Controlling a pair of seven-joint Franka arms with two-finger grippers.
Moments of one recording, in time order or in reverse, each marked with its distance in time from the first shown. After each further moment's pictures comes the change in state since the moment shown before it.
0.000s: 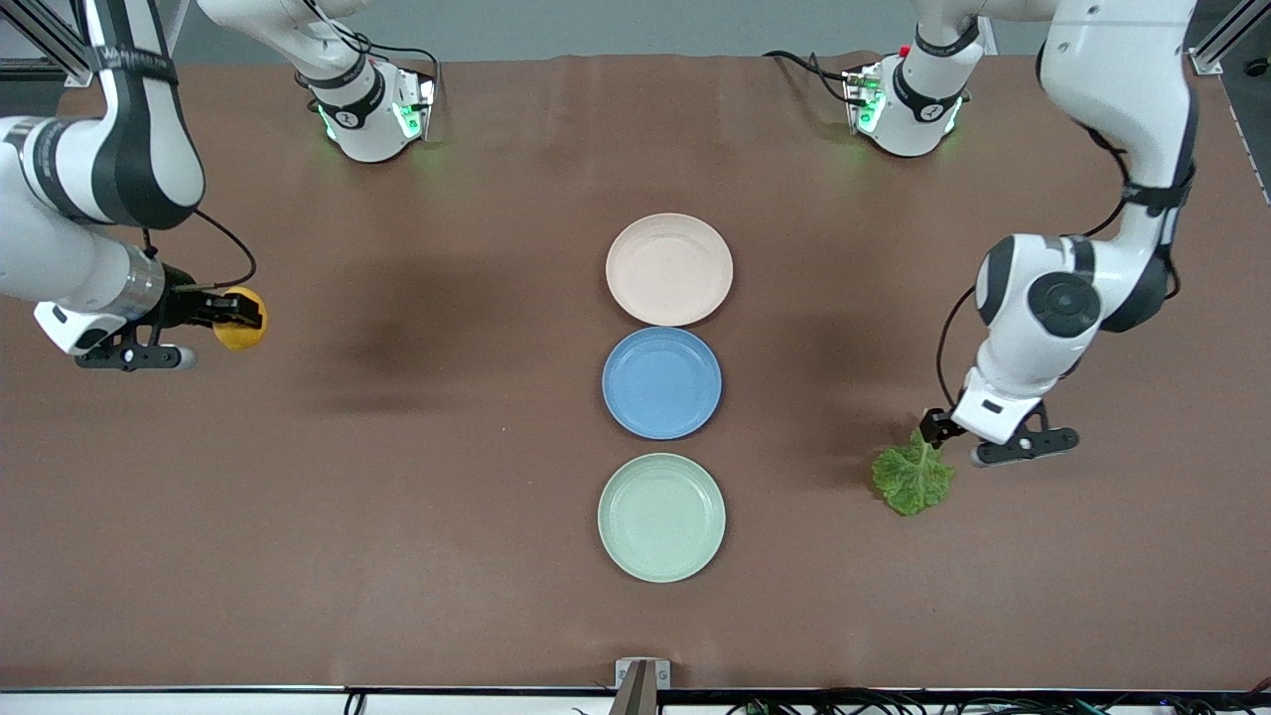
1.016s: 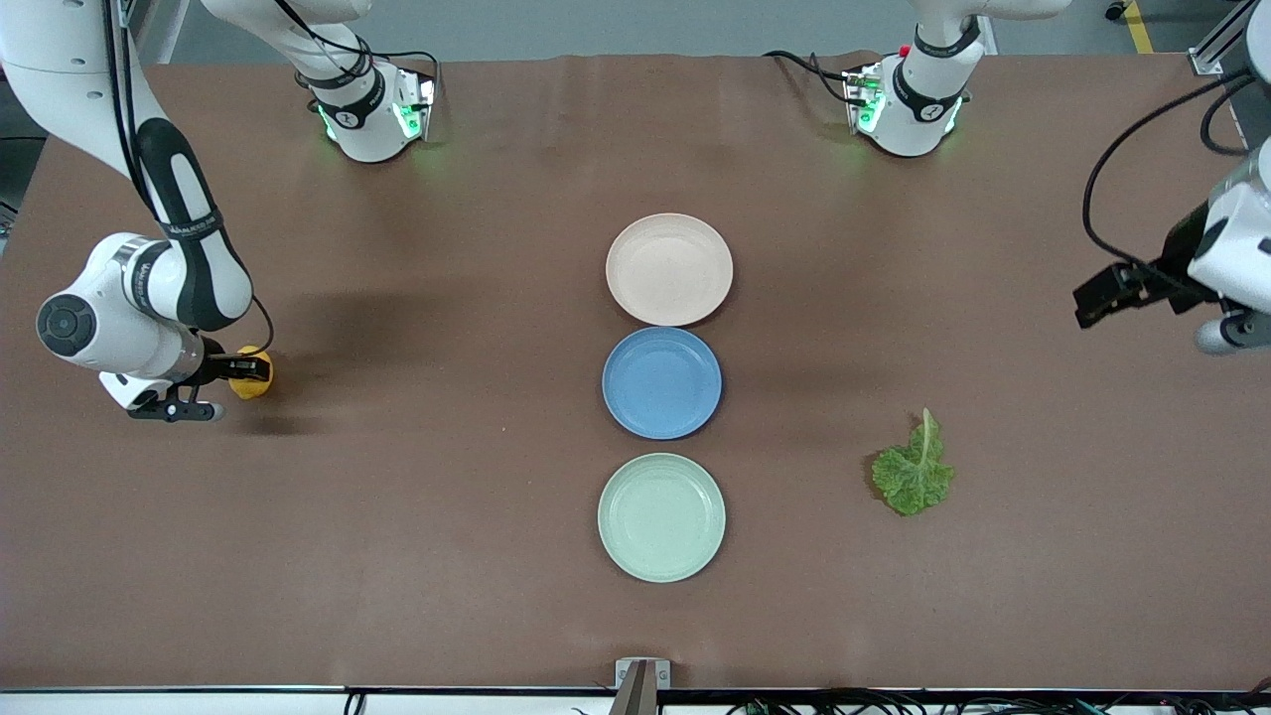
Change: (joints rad) left arm 0.032 -0.252 -0.031 0.550 -0.086 -1.020 0.178; right arm -0.138 0.354 0.010 -0.041 0.023 0.406 -0.115
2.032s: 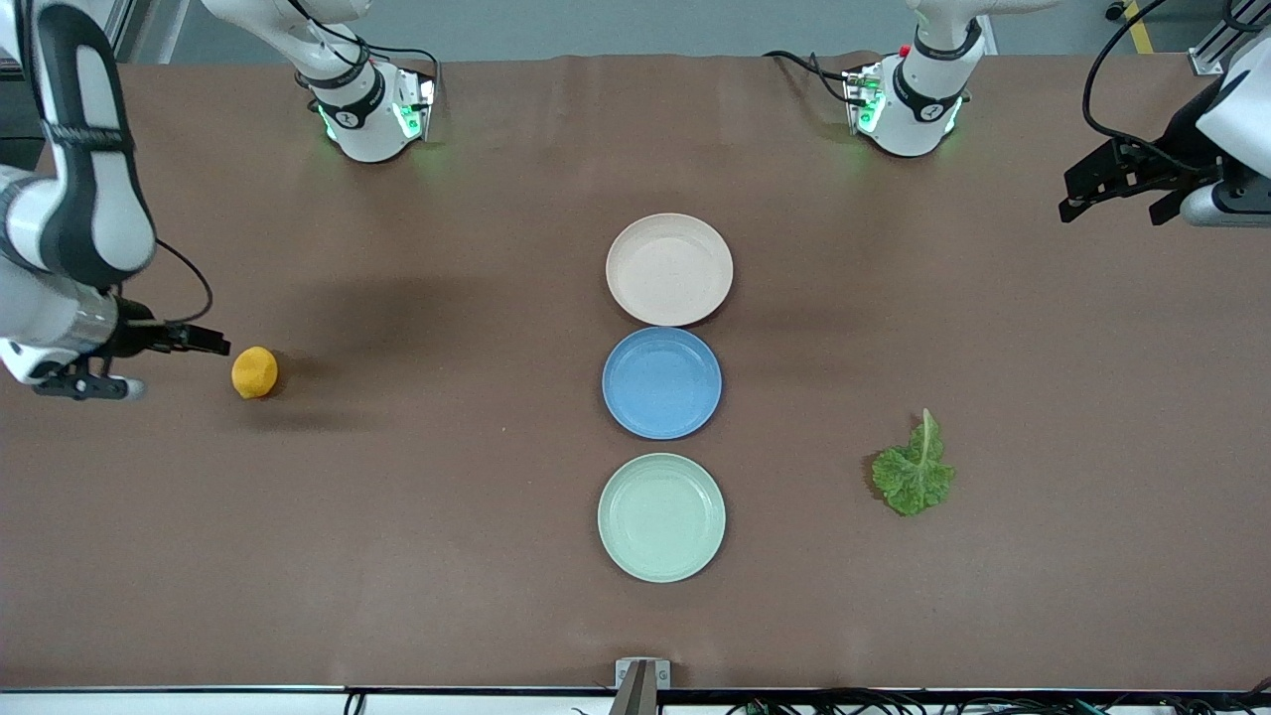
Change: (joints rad) left arm 0.204 -0.207 -0.201 -0.186 -0.086 -0.038 0.145; right arm -0.004 -0.319 0.013 0.150 0.036 -0.490 0.060
